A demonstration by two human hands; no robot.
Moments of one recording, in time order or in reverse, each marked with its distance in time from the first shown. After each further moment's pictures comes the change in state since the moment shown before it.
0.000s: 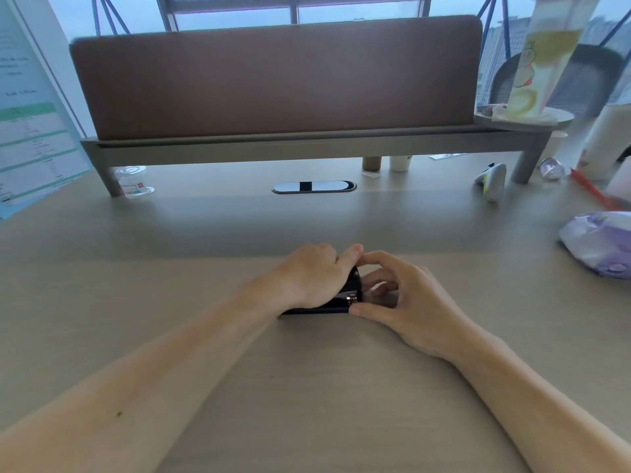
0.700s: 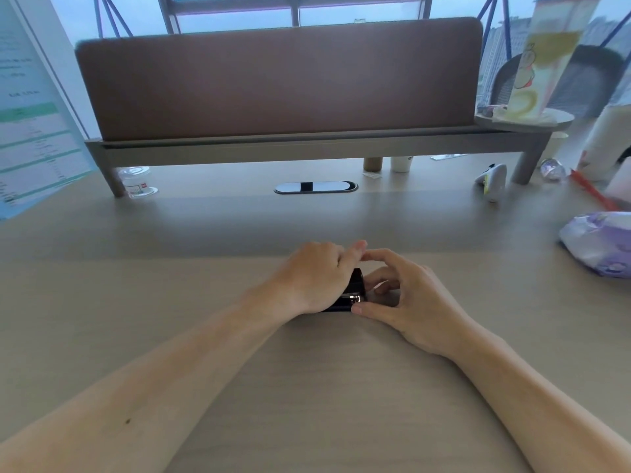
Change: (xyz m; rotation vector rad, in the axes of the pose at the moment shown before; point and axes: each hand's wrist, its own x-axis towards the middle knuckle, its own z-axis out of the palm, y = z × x) left_hand 0.001 -0.008 0.011 -0.067 0.162 0.069; right_hand 0.000 0.005 0.002 -0.040 0.015 0.009
